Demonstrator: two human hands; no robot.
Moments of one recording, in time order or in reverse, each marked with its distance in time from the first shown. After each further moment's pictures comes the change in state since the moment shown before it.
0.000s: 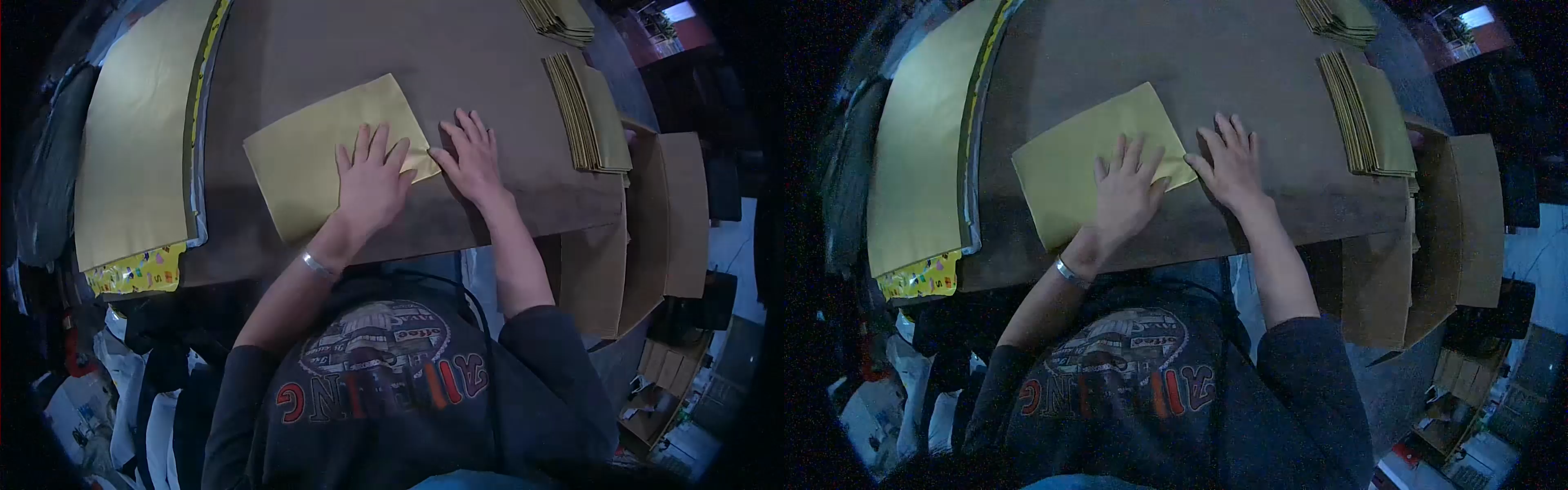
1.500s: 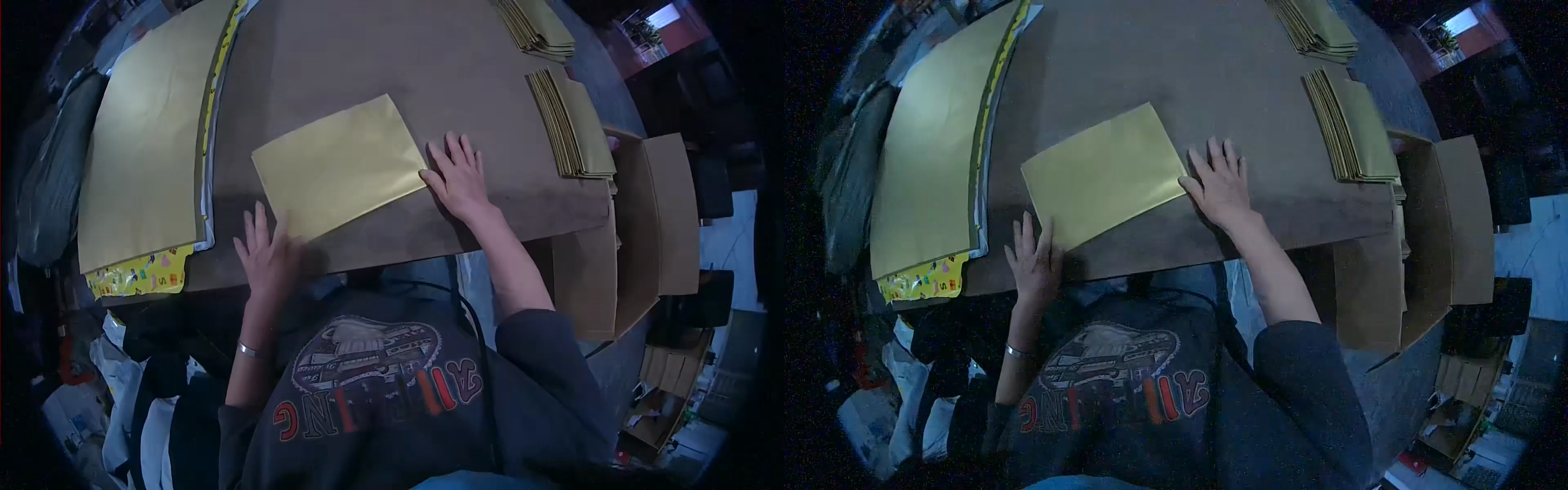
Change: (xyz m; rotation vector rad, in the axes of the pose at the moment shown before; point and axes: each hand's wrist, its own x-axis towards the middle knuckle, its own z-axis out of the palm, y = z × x) left_hand -0.141 -0.100 -0.043 0.160 -0.042 -0.349; right_hand -0.015 -0.014 -0.009 -0.093 -0.134 0.003
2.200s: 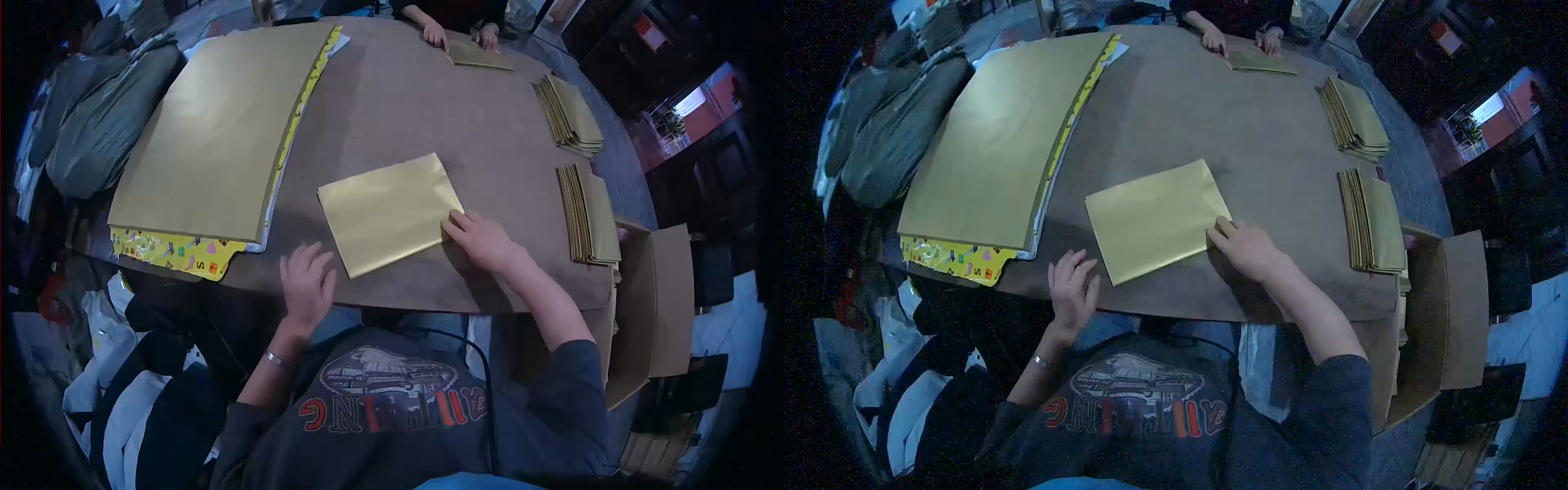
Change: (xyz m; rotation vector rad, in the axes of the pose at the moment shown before) left_hand -0.017 0.000 -0.012 -0.300 0.414 0.058; right_hand 0.035 -0.022 -0.052 -0.213 -0.033 -0.718
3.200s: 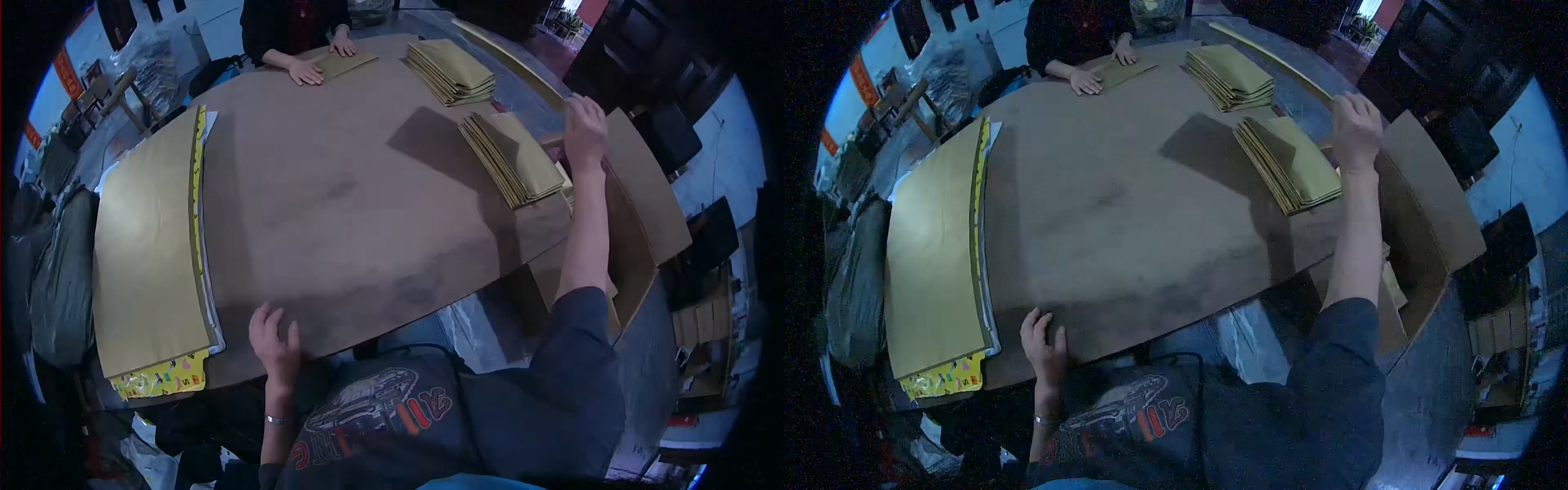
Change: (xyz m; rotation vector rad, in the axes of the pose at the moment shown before) left_hand 0.028 0.012 0.018 -0.141 -0.031 0.055; right_hand -0.203 0.178 -0.154 -0.974 0.897 0.729
